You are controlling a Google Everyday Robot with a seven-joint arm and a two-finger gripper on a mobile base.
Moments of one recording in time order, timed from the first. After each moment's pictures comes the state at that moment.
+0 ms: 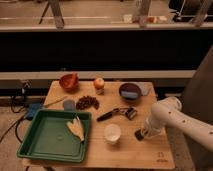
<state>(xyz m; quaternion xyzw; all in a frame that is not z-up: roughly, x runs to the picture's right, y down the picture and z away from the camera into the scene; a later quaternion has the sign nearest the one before) 0.222 0.255 0.779 -0.29 -0.21 -0.34 0.87</state>
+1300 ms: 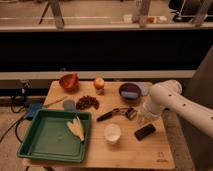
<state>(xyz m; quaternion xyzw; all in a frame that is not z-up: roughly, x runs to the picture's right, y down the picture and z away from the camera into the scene) 0.196 0.184 0.745 -0.30 -0.21 -0.28 0.89</state>
